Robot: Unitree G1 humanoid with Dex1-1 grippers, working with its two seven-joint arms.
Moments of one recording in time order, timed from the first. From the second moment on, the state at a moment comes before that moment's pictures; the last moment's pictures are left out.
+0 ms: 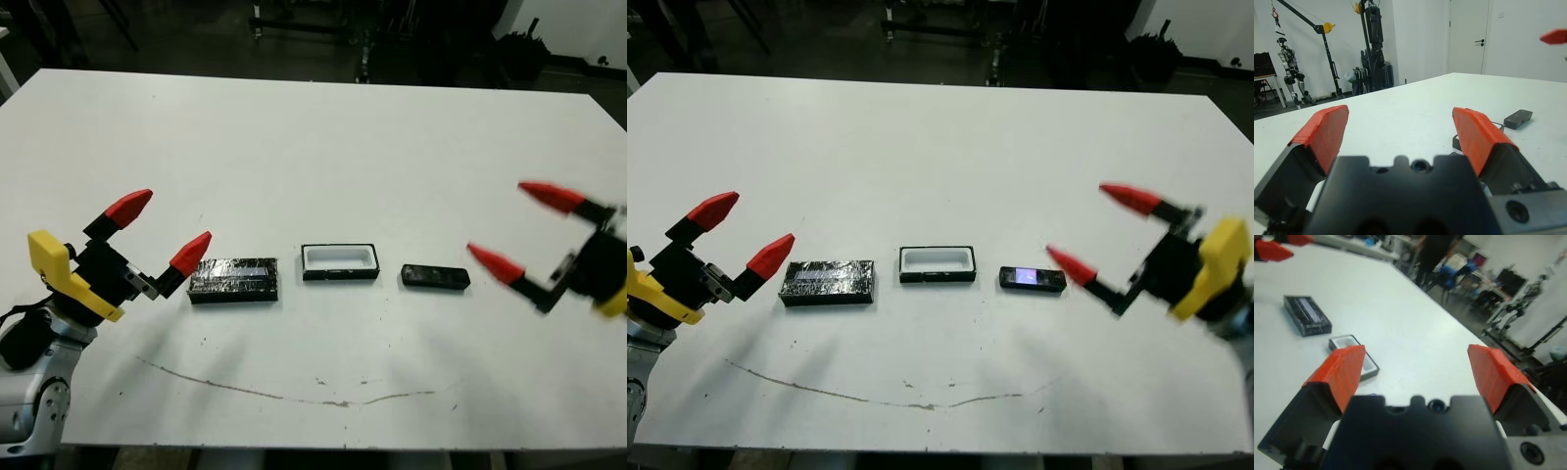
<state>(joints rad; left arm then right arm) 0.04 0.47 0.21 -0.14 -0.53 -0.05 -0.73 -0.17 -0.84 -0.23 -0.08 0.49 0.13 1.00</state>
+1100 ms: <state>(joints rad) 0.03 0.46 0.21 -0.13 -0.53 -0.05 -0.72 -0.66 -0.74 0.30 0.62 0.06 0.00 1.50</state>
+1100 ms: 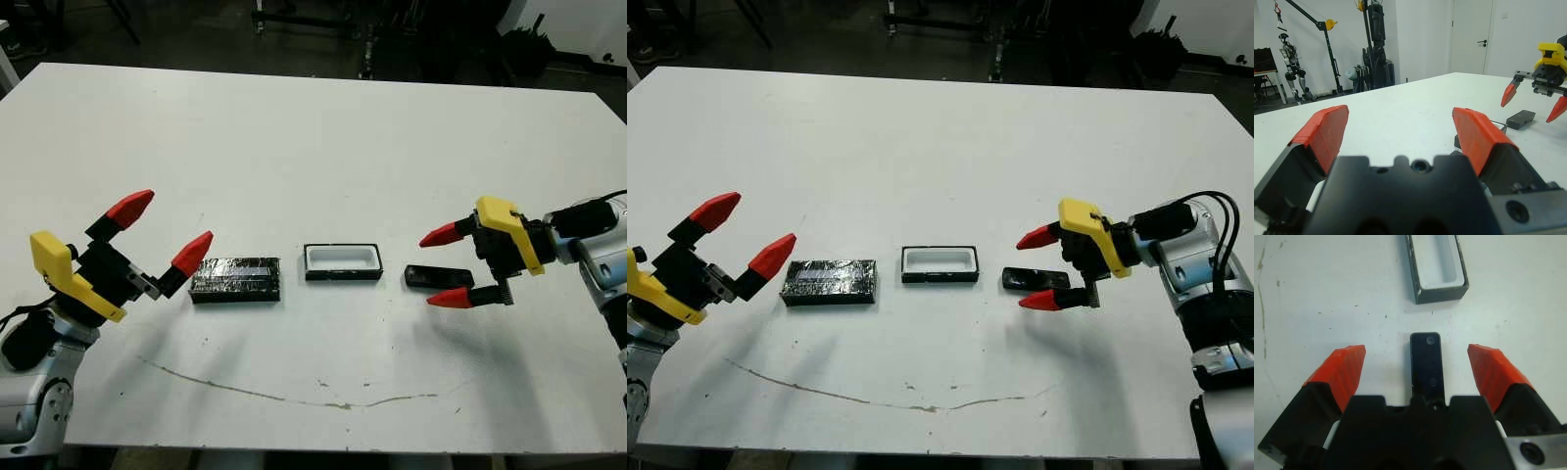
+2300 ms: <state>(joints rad) 0.03 0.46 0.21 -0.13 -0.51 -0.05 -0.73 -0.65 -0.70 0.29 0.65 0.02 0.12 1.44</state>
